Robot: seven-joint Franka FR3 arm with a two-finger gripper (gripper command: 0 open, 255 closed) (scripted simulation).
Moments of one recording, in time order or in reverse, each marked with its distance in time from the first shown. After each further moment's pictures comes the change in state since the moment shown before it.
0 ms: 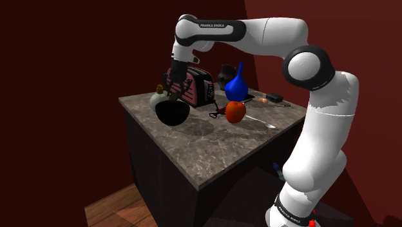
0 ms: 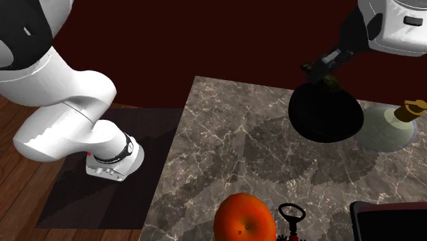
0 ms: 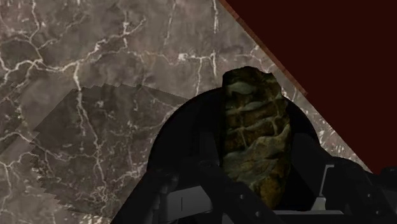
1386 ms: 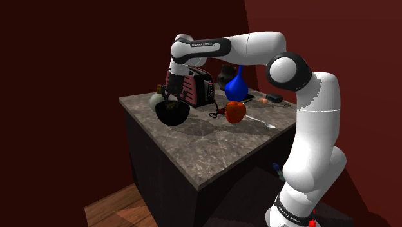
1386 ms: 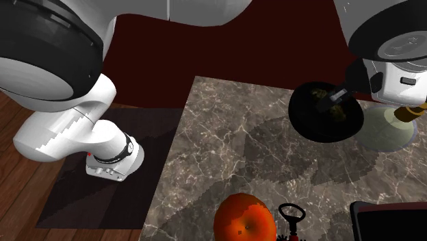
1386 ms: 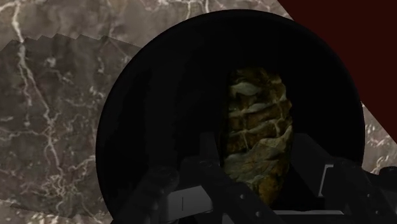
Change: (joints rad) arm 0.009 0.168 -0.021 0.035 -0.063 0.116 -0.029
